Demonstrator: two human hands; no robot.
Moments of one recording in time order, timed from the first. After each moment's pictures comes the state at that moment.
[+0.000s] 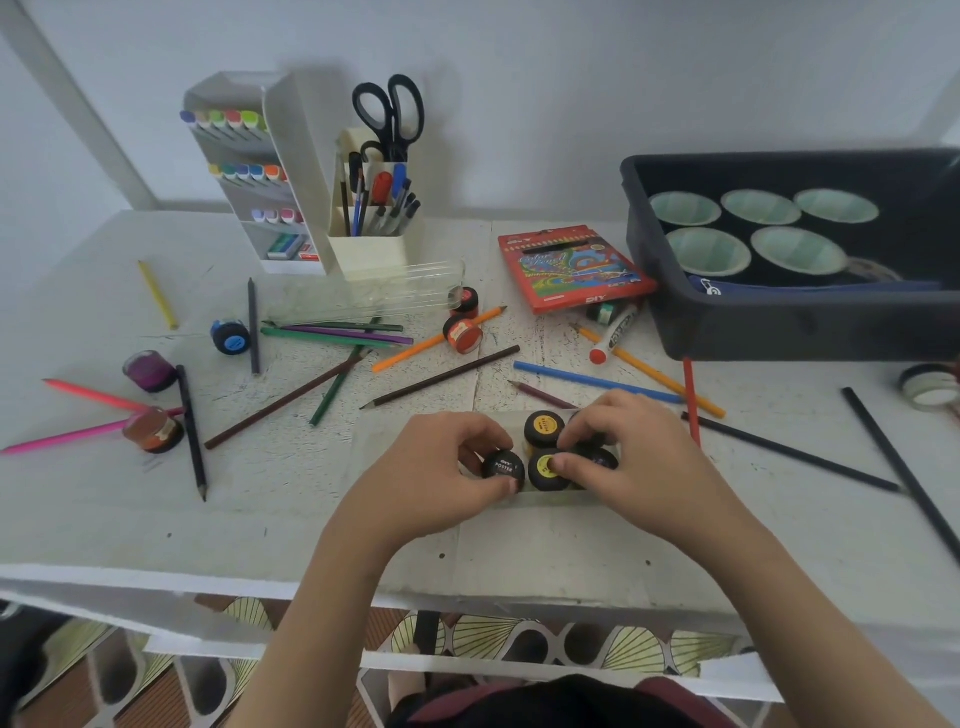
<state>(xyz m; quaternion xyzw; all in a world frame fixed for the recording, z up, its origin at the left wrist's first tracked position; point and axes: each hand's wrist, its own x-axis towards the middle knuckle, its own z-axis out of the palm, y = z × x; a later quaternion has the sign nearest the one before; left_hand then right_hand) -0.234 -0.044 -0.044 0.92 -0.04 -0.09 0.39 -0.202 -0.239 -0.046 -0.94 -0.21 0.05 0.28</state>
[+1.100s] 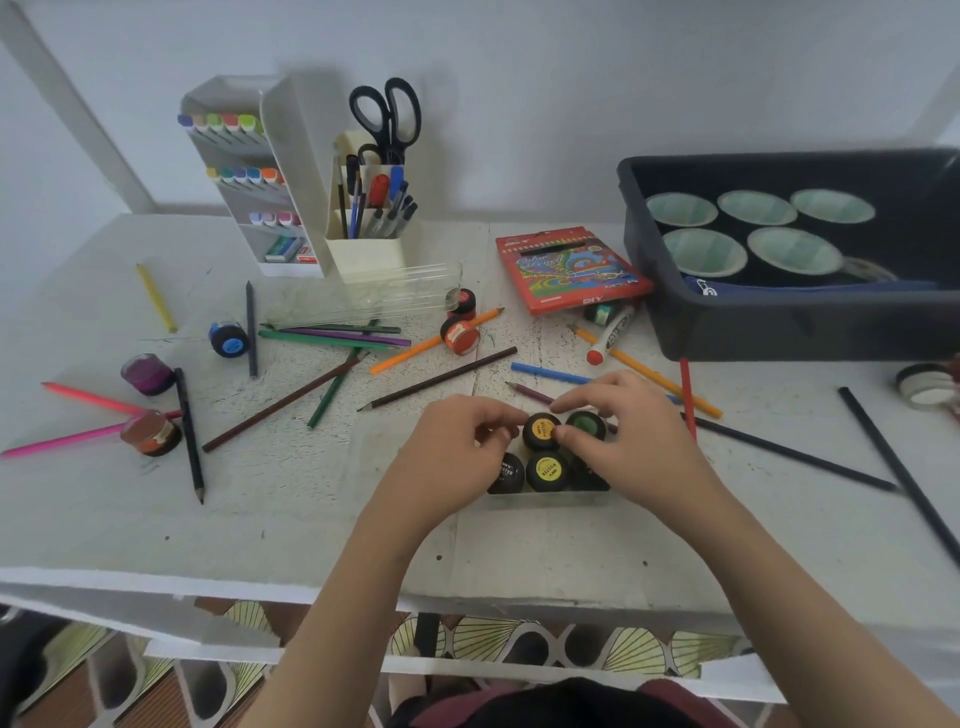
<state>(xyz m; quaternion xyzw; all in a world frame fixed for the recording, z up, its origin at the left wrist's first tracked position) -0.217 -0.062 -0.050 0.92 0.00 -0.03 0.40 -0.186 -0.234 -0.051 -0.94 -0.14 0.01 0.31</state>
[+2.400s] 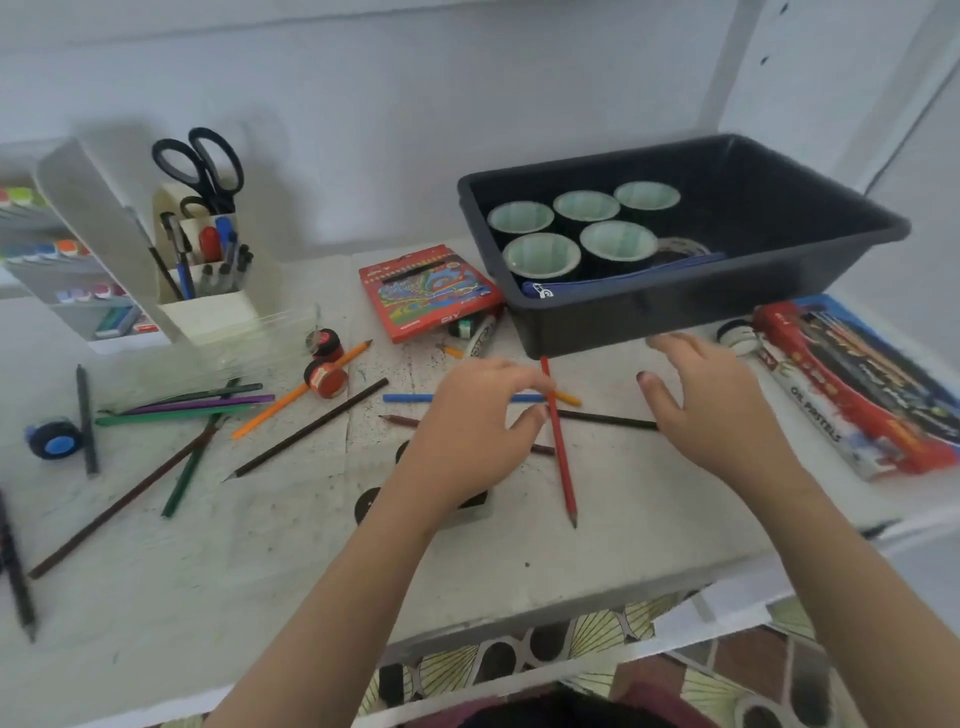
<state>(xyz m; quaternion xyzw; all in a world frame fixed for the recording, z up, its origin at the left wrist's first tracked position) -0.171 -0.166 -0.035 0.92 -0.24 0.04 0.30 -0.183 -0.382 -0.044 -0.98 0.02 -0.10 0.17</state>
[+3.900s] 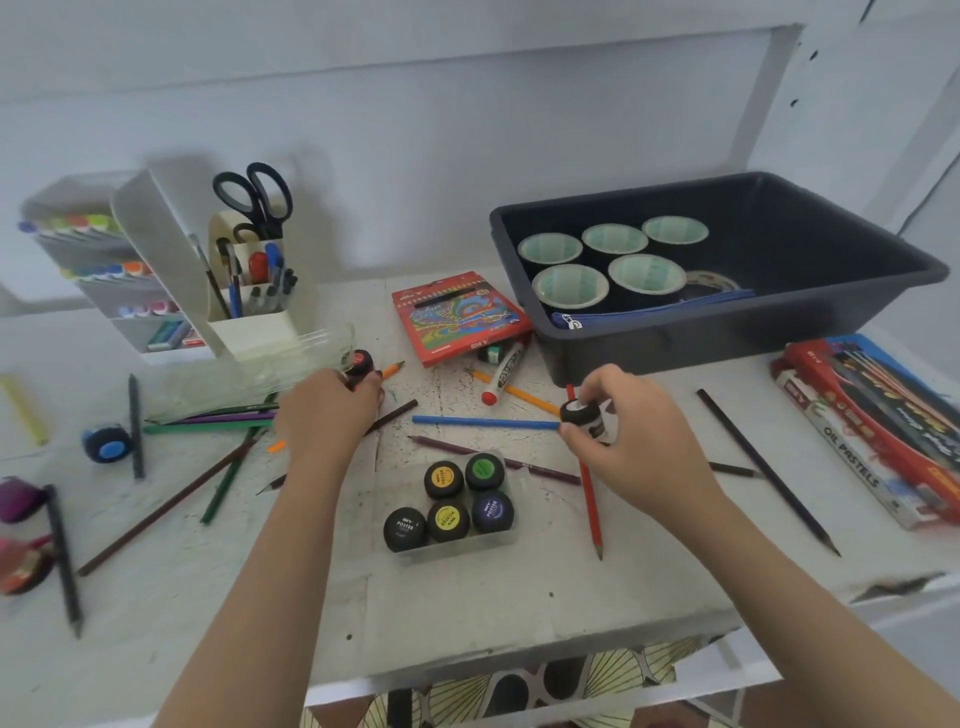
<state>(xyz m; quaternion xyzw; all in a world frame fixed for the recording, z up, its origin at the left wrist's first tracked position) -0.114 -0.057 -0.048 0.96 0.22 0.06 0.18 -0.174 -0.320 -0.051 -0.95 -0.09 -0.15 0.27</state>
